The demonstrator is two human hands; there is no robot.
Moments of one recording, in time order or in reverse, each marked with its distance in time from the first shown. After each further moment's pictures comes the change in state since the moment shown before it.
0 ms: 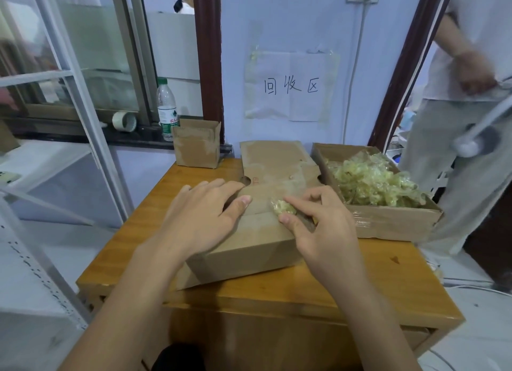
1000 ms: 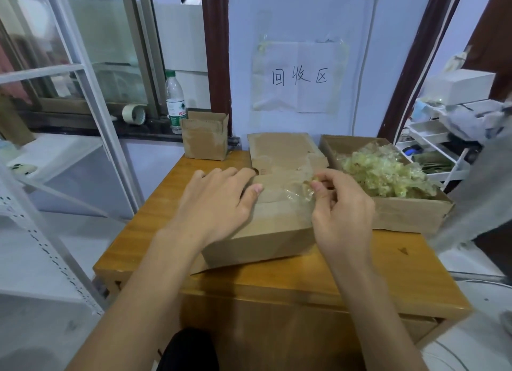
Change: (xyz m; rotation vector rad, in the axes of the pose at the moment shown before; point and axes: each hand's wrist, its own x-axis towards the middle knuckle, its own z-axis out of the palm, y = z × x) left_hand -0.002 0.008 -0.003 0.153 0.073 0.065; right_hand 0.009 0.001 0.007 -0.026 0.284 0.040
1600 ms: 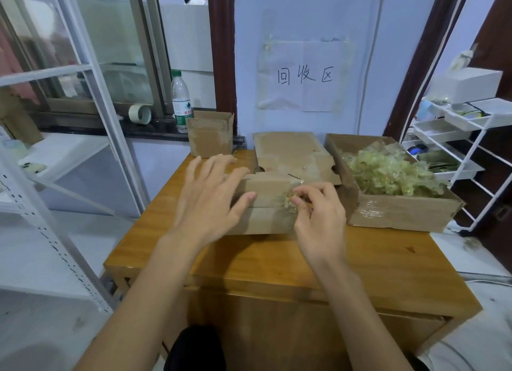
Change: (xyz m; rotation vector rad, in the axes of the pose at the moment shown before) left_hand -0.003 -0.037 0.038 0.051 0.209 0.008; right_hand -0.021 0.010 0.042 0.018 -0.139 0.038
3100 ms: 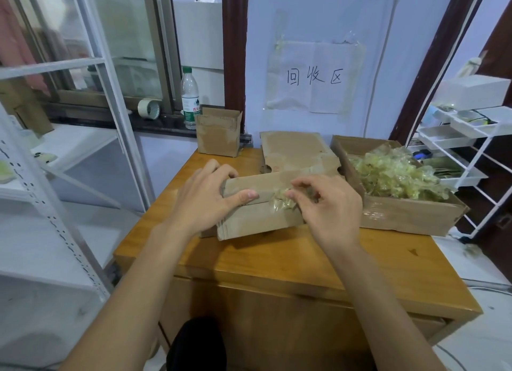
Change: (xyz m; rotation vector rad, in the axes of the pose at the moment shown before) left_hand -0.006 -0.026 -0.003 -0.389 -0.135 -0.222; right_hand 0.019 -0.004 -0.010 -0.043 0.058 -0.267
